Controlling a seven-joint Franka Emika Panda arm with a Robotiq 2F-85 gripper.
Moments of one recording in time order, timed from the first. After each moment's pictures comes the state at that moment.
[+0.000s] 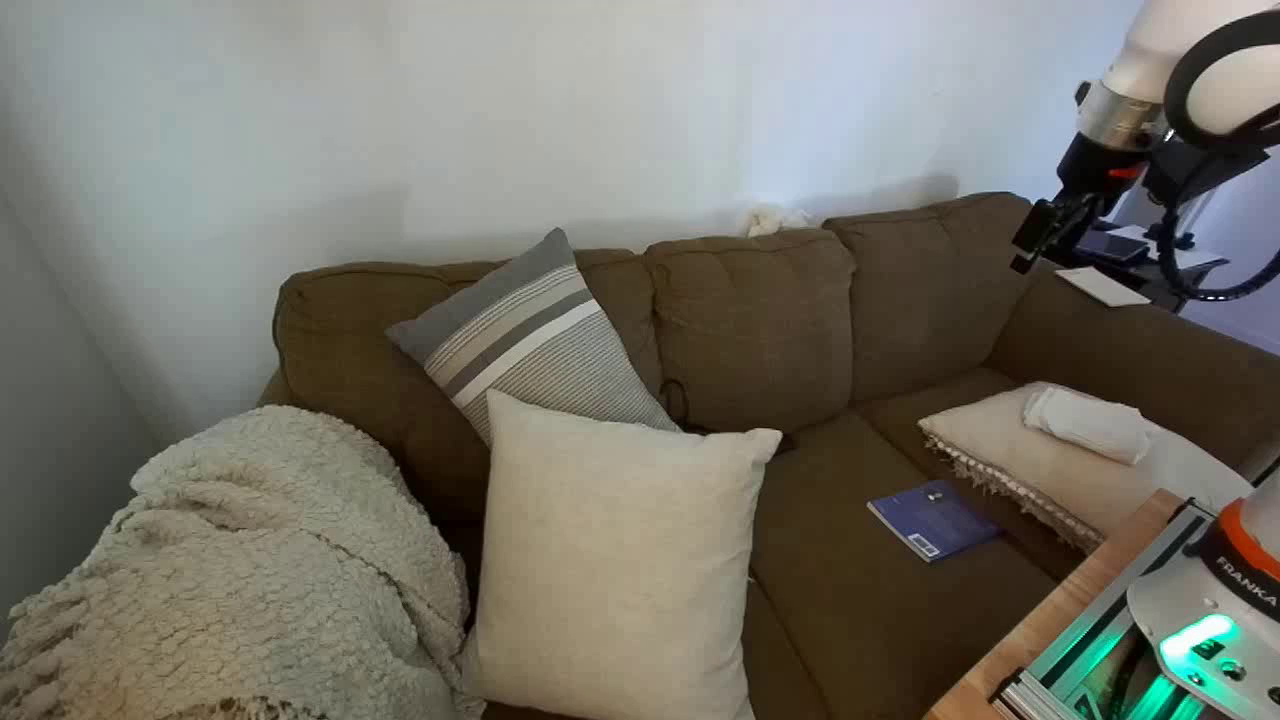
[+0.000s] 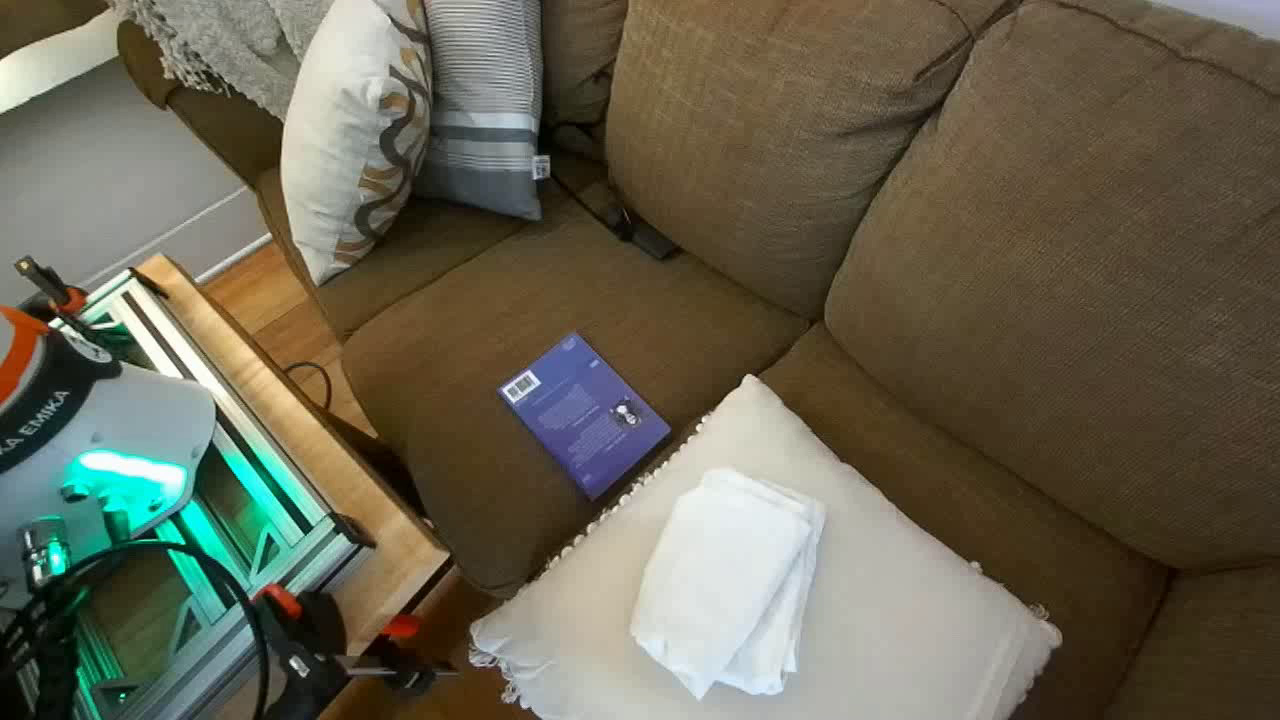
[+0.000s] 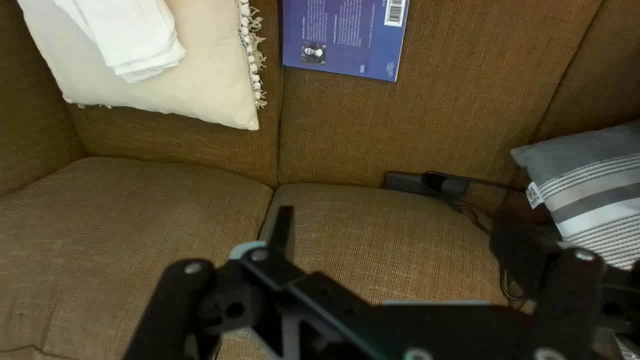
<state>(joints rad) -0.10 -0.81 0.02 -2.76 -0.24 2.13 0.05</state>
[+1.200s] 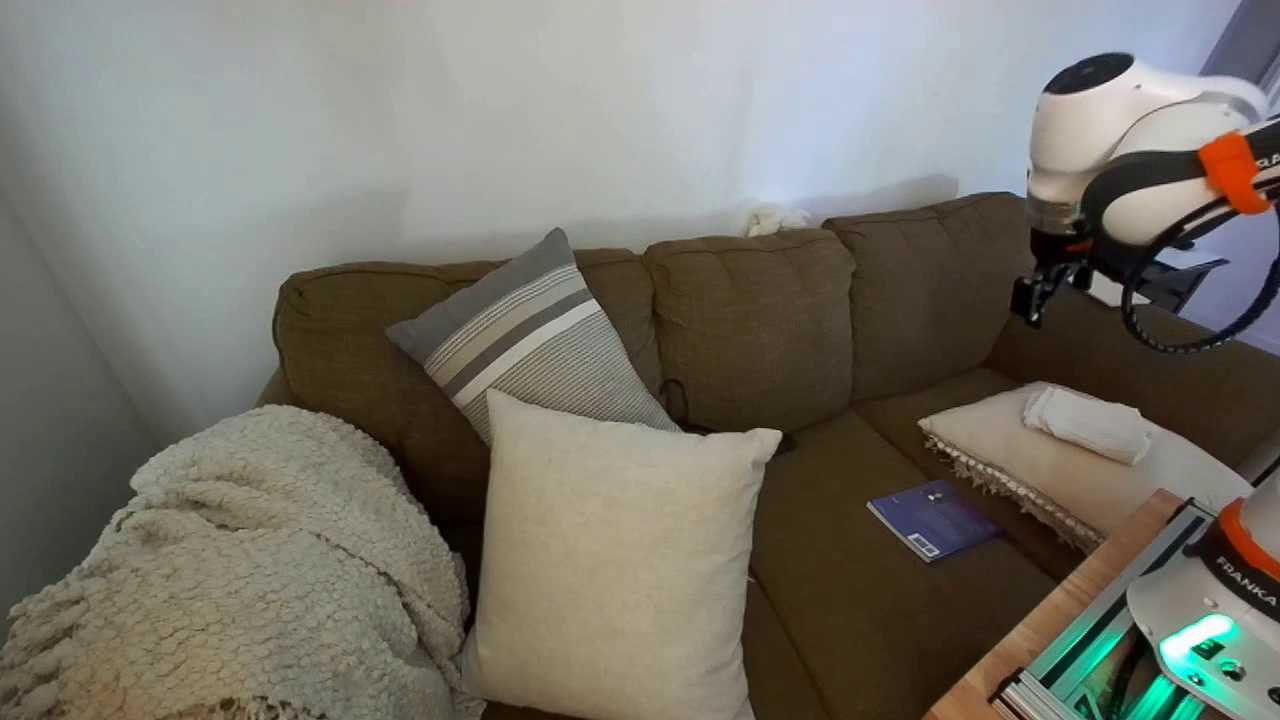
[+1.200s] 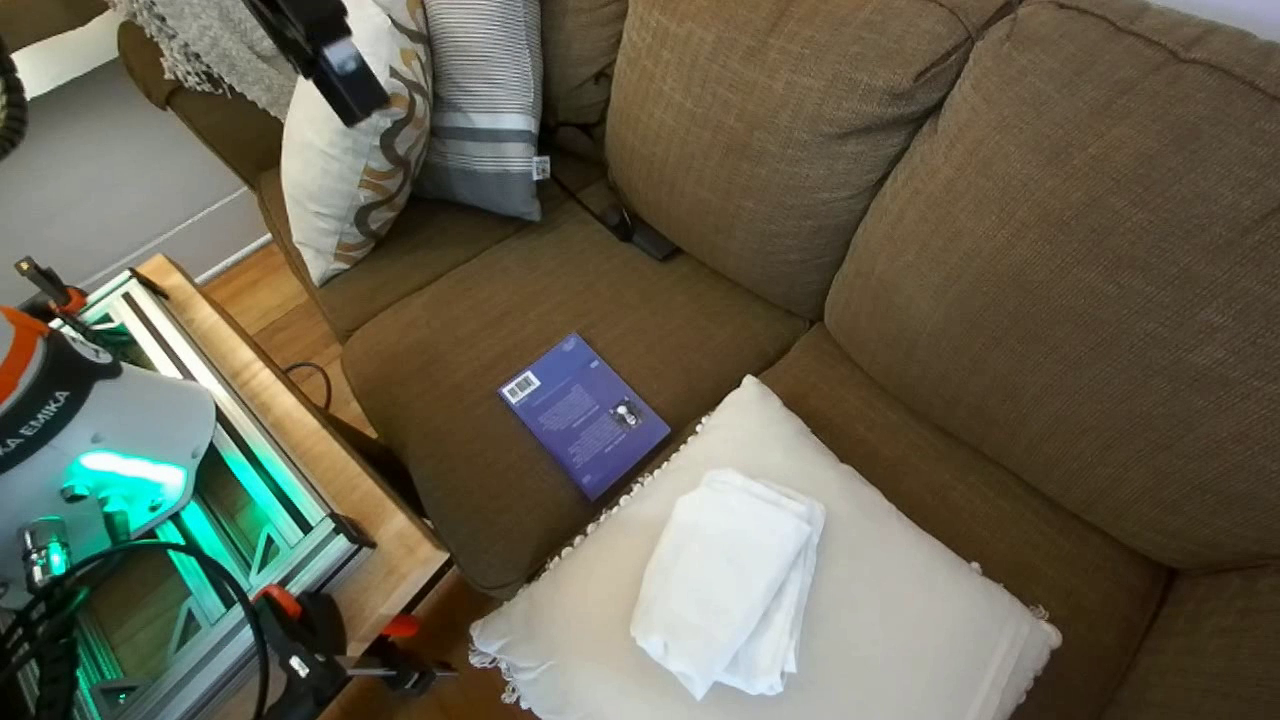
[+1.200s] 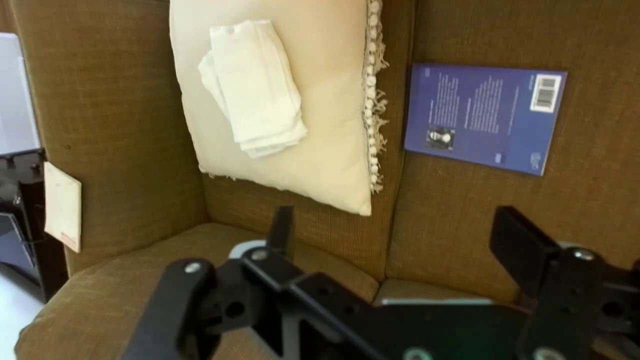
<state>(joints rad) -0.27 -0.52 0.14 -2.78 -0.59 2.18 0.29</state>
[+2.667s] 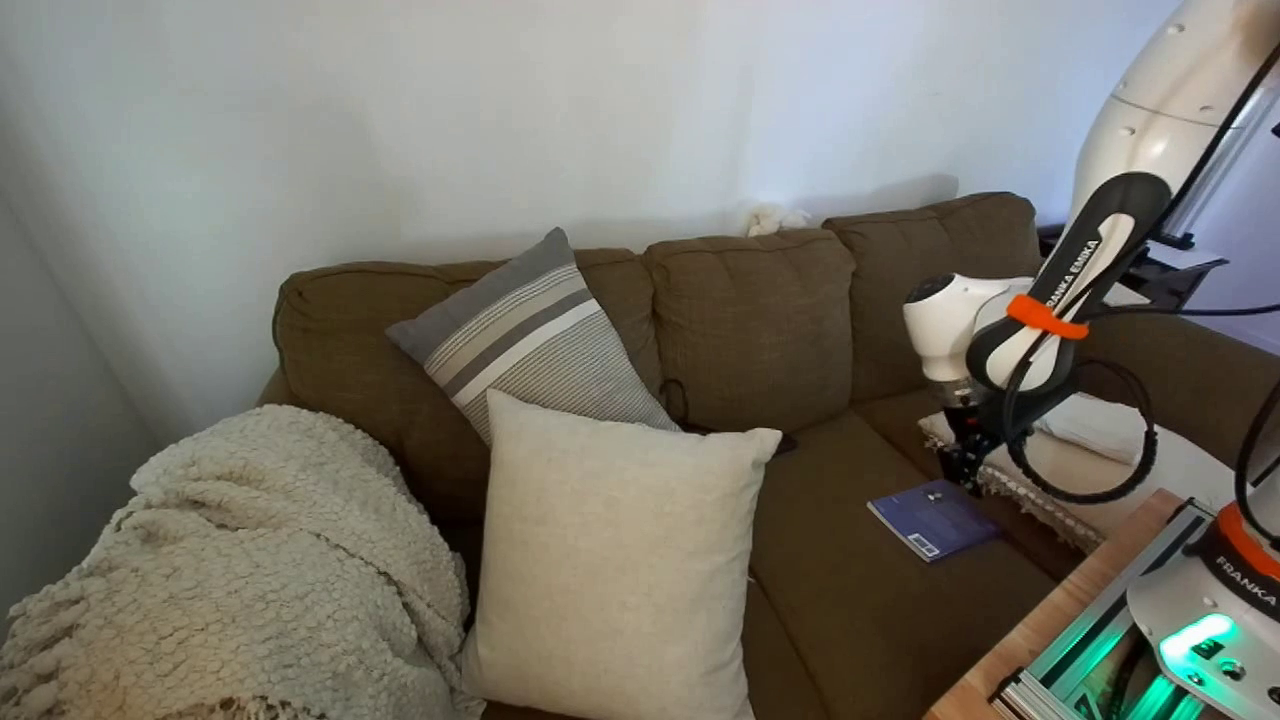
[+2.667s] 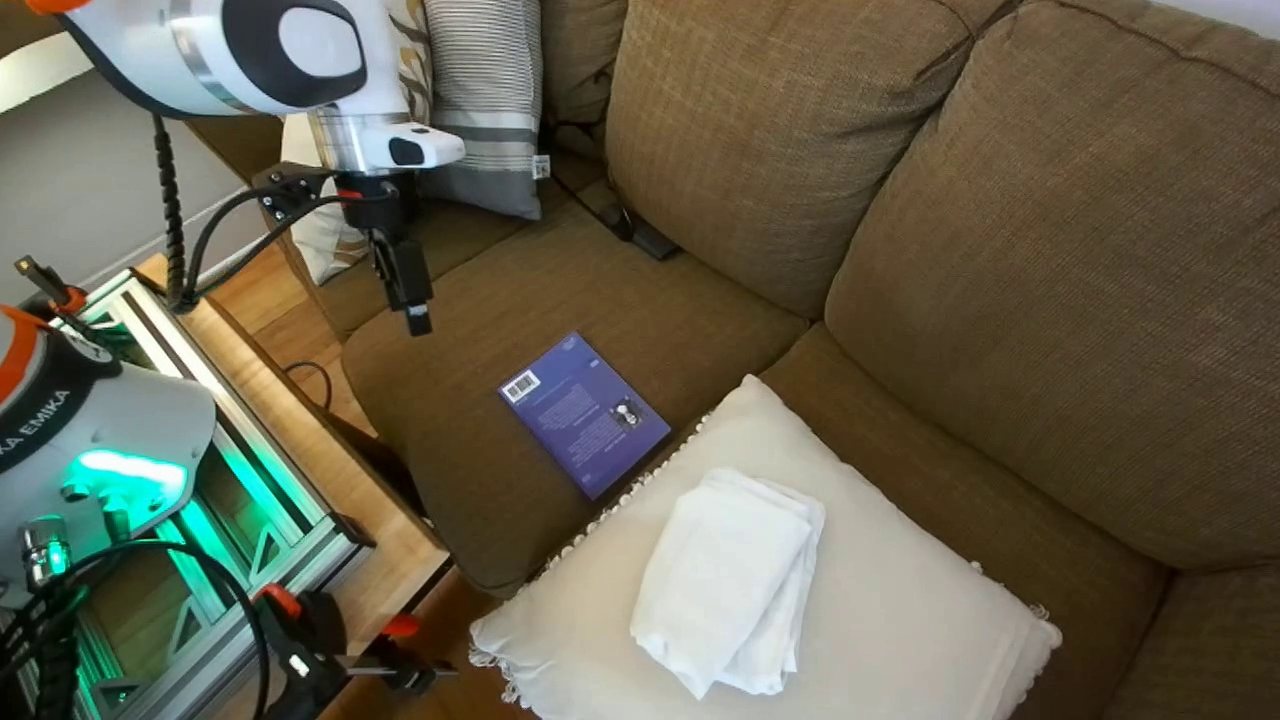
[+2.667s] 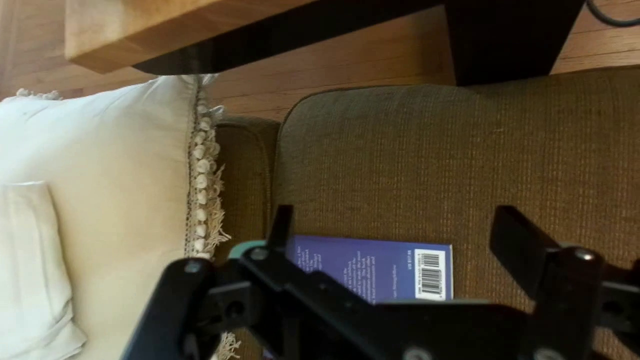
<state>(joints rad) -0.05 0.34 0.00 -2.65 -0.56 2.43 0.65</state>
